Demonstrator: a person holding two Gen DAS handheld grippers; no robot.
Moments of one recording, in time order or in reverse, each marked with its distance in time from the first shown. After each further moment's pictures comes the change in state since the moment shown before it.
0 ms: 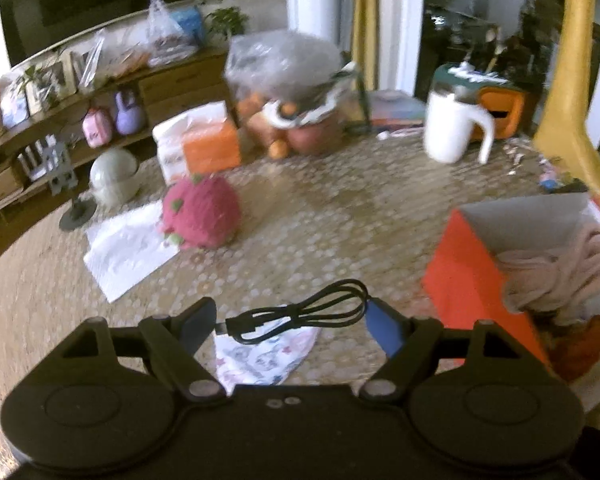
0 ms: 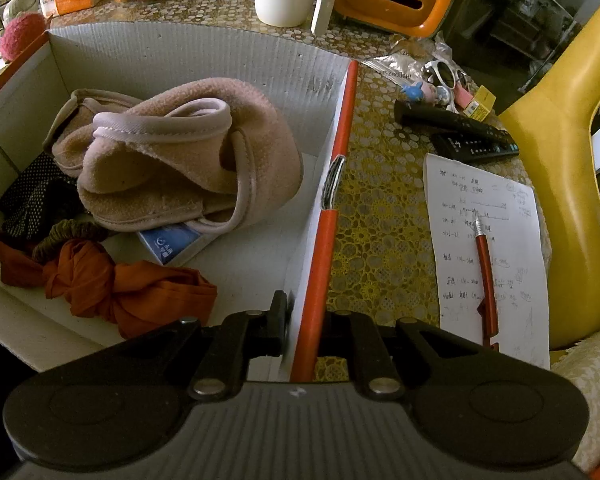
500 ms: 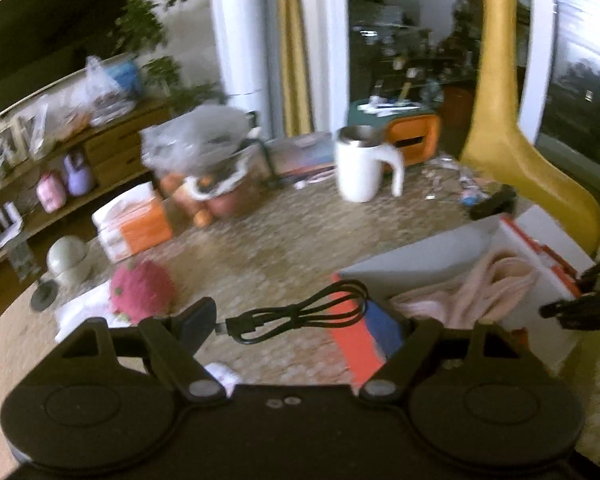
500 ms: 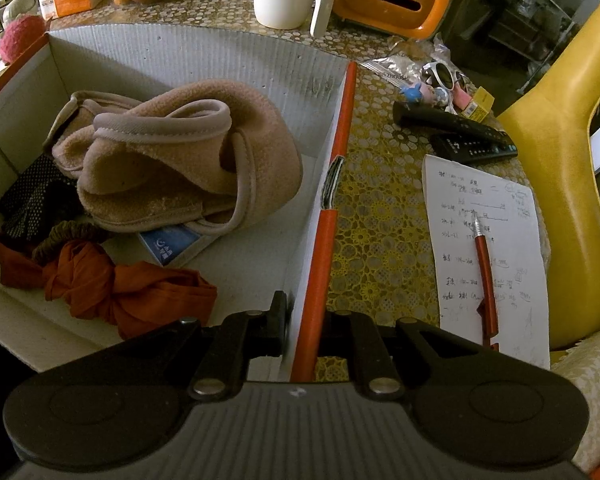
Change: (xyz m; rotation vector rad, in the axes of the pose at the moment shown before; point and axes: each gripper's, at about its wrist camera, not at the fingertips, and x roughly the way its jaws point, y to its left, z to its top) left arm -0.053 -0.076 0.043 0.159 -0.083 -0.116; right arm -0.001 0.002 0.000 0.000 -0.007 -0.006
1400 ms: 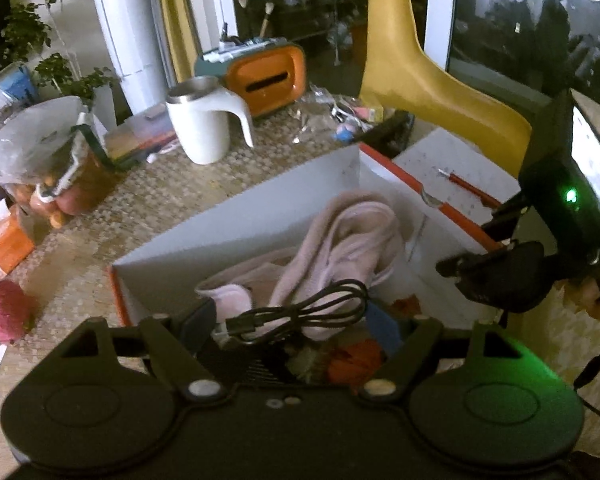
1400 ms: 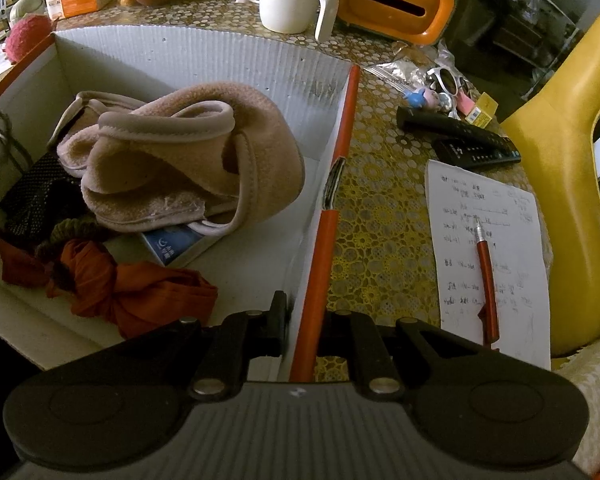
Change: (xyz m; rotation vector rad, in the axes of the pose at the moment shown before) left arm 0.065 -0.155 -0.013 0.182 0.135 -0.170; right arm -0.001 -0.001 -0.002 -0.010 -0.018 0.013
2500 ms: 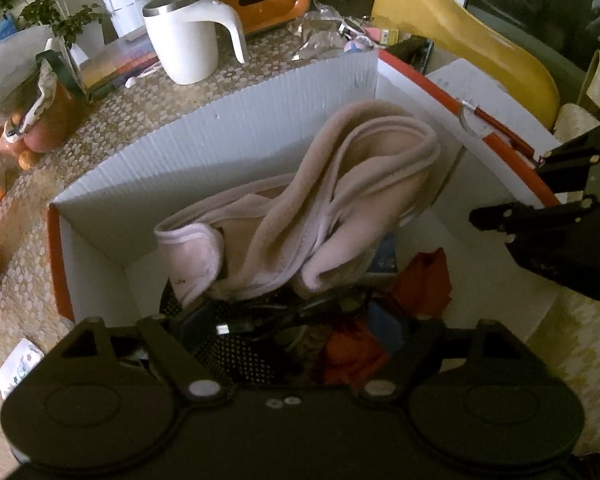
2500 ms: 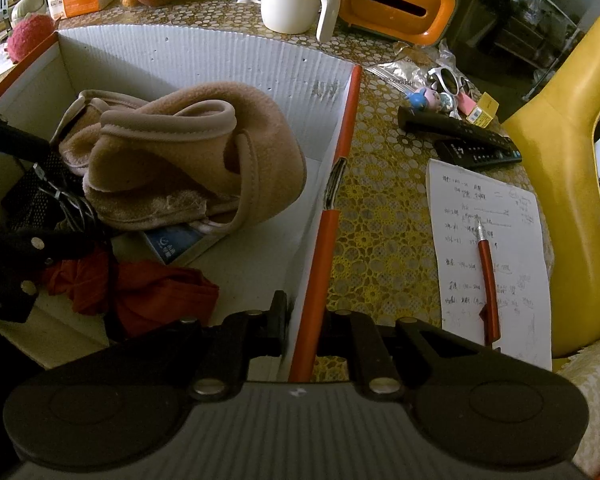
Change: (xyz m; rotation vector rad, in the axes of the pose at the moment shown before) left arm 0.060 0.001 -0.005 -0.041 0.207 -0.008; right arm -0.001 0.002 0.000 0.002 -0.003 0.003
